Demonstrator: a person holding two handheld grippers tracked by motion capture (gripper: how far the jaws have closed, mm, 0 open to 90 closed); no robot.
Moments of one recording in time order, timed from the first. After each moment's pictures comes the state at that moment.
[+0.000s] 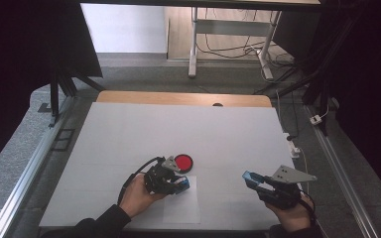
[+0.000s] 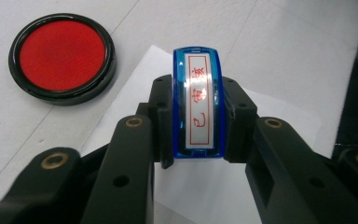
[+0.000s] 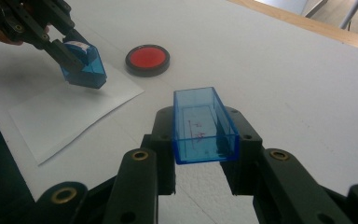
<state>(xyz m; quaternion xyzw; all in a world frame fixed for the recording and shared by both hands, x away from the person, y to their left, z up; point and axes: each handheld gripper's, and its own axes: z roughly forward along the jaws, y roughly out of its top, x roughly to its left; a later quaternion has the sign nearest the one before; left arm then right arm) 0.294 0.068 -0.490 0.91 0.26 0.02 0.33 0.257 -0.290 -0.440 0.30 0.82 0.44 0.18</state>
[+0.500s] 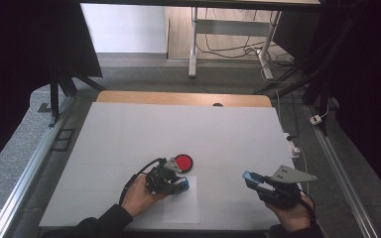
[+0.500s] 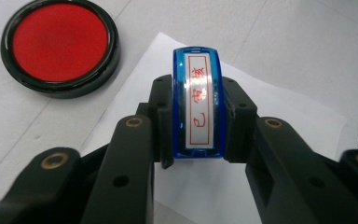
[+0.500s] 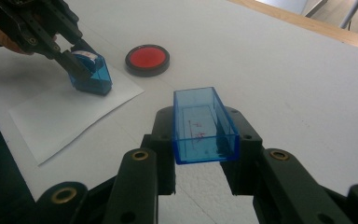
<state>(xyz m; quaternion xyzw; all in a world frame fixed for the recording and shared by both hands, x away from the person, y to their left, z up) 0.299 0.065 -0.502 0.91 0.27 0.02 0.31 0.258 -0.290 -0.440 0.30 0.82 0.44 0.18</state>
